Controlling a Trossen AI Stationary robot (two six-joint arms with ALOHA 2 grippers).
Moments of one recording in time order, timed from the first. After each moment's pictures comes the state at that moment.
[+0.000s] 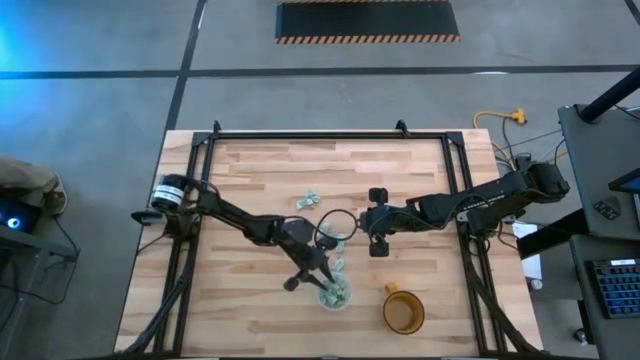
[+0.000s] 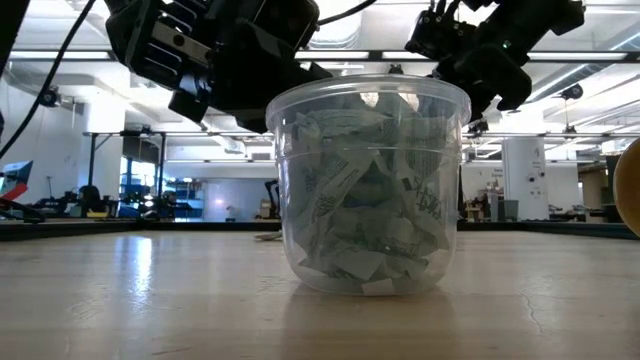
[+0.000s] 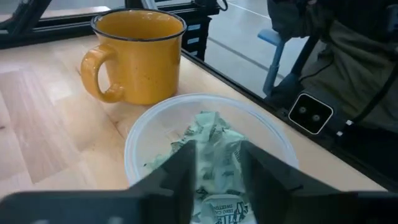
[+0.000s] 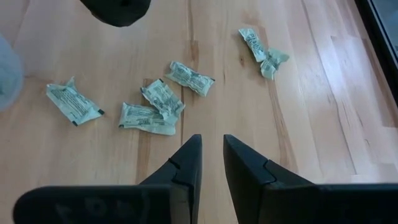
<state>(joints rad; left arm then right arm) -0.16 1.85 0.90 0.58 0.57 0.12 0.15 1.41 0.82 -0.25 0.29 0.00</state>
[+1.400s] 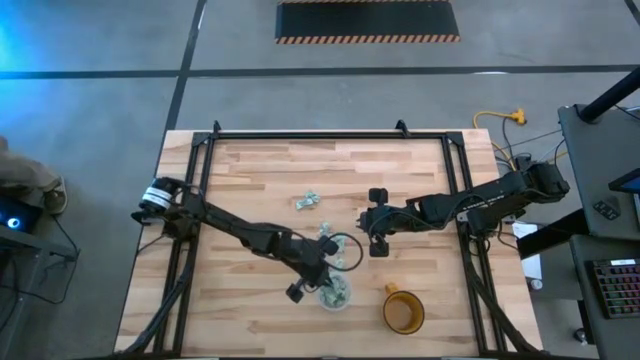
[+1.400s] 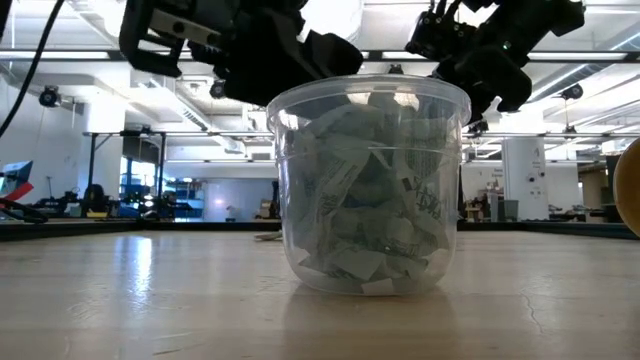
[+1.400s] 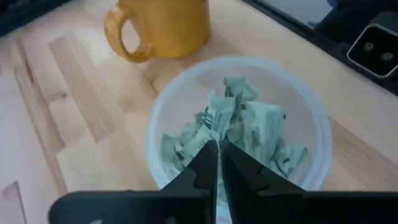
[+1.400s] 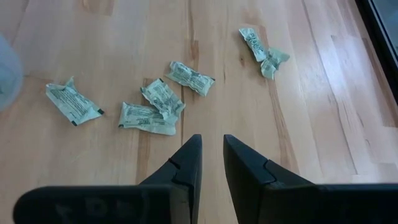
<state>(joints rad) -0.29 1.78 1.12 0.01 0.17 0.33 0.15 1.41 0.81 -0.25 0.29 0.00</state>
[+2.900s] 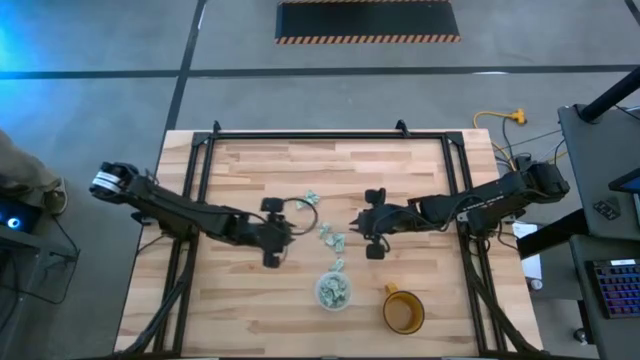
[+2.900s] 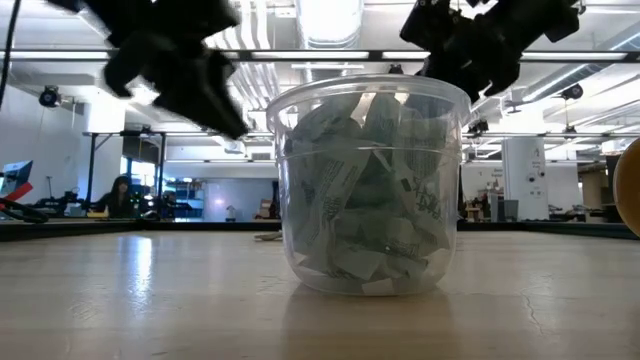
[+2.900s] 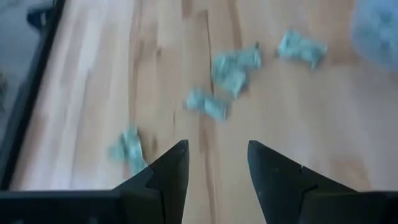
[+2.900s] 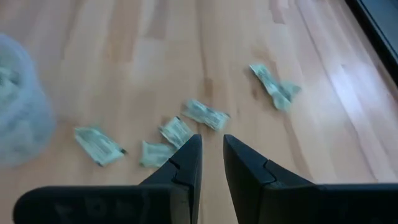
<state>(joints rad) -0.29 1.33 0.81 -0.28 -0.43 0.04 0.15 1.41 0.78 -0.08 0.23 0.02</state>
